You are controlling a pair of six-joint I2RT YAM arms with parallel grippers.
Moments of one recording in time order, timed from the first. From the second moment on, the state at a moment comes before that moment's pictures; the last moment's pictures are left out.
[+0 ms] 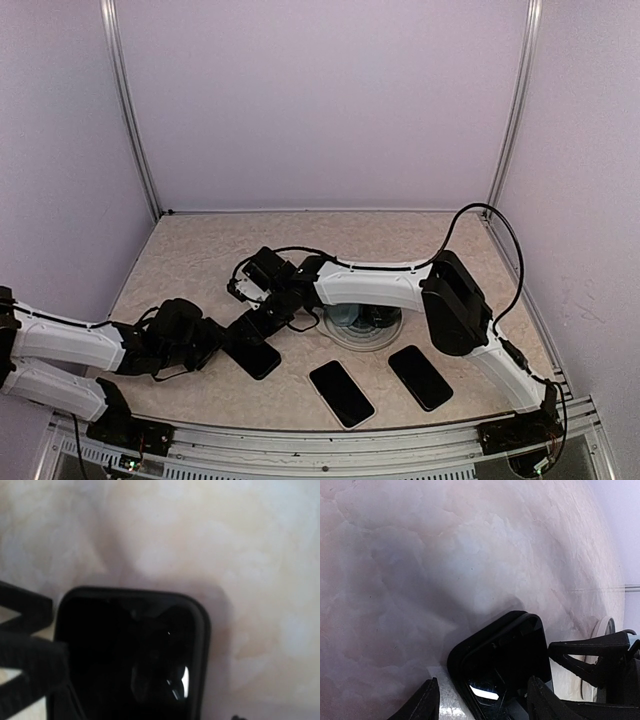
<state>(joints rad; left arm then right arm) -0.77 1.19 0.29 0.10 -0.25 -1.30 1.08 2.51 2.14 -0.57 -0.22 0.24</state>
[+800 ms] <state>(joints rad) -0.75 1.26 0.16 0.51 -0.23 -1.33 1.02 2.55 2.16 -0.57 -0.58 0.35</state>
